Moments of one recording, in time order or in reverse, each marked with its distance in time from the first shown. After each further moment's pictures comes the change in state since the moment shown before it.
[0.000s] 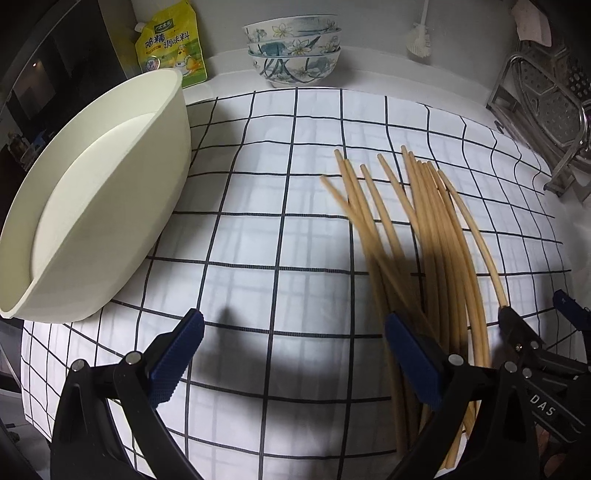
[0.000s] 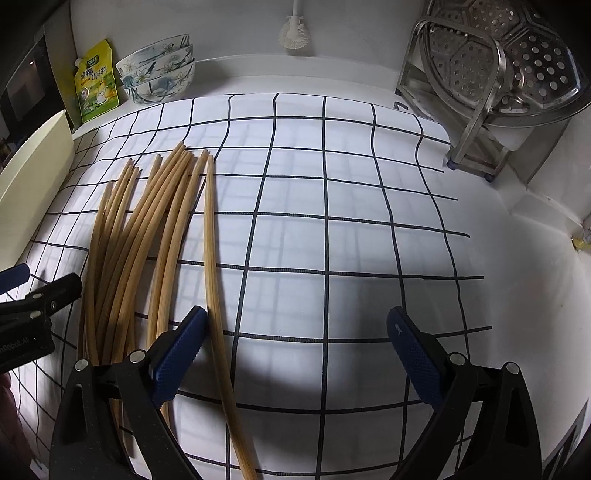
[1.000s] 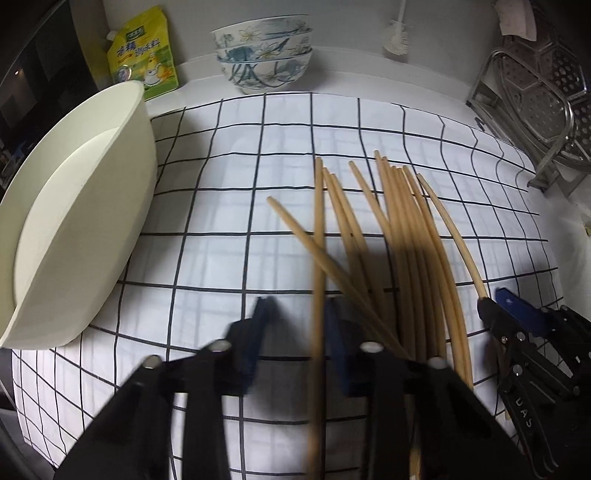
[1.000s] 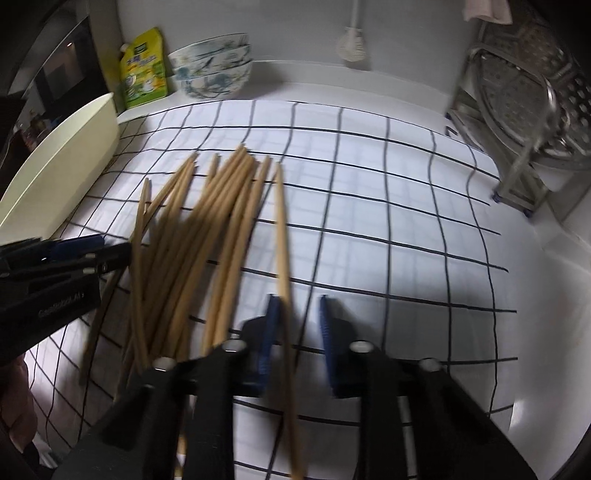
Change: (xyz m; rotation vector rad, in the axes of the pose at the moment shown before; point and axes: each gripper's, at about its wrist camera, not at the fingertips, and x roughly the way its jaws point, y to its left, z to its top) left arm 0.005 -0.014 0.012 0.053 0.001 -0.075; right arm -0.004 0.030 0.009 -0.122 -0.017 0.117
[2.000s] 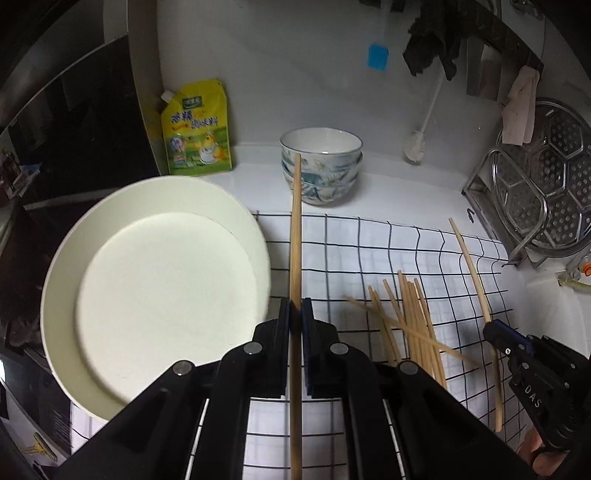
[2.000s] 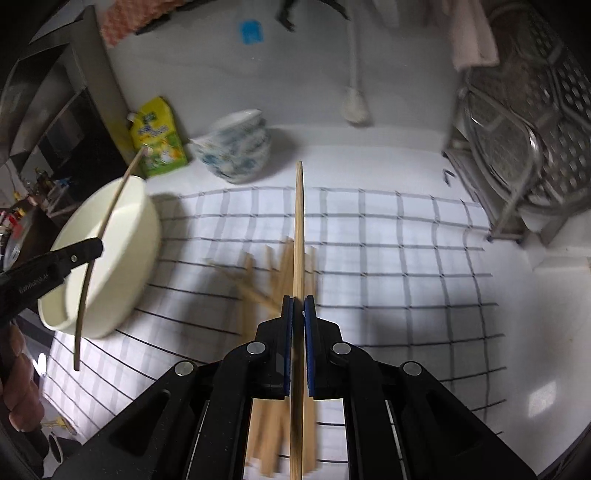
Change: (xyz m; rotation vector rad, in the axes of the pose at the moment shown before) left arm -0.106 0.094 0.054 -0.049 -0.188 -0.043; right arm -0.075 0.030 0.060 0.143 -0.099 0.081
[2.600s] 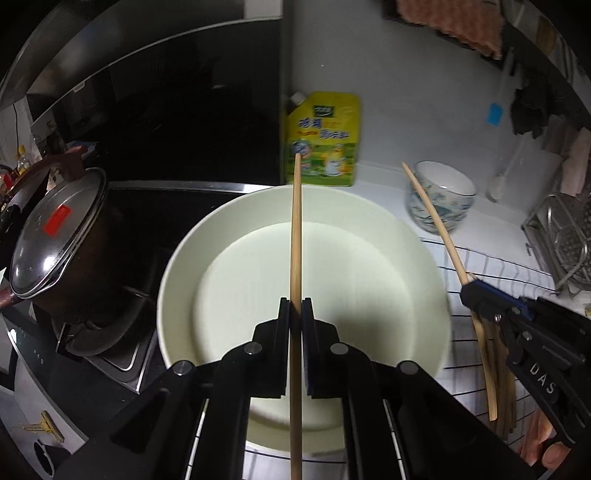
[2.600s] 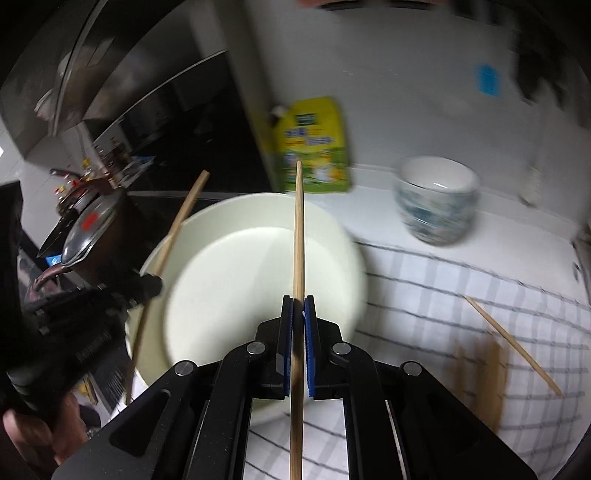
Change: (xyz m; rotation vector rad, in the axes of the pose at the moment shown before) left arm -0.022 0.153 0.003 -0.109 -0.018 0.133; right arm 0.041 0.205 0.060 -0.204 -0.023 0.260
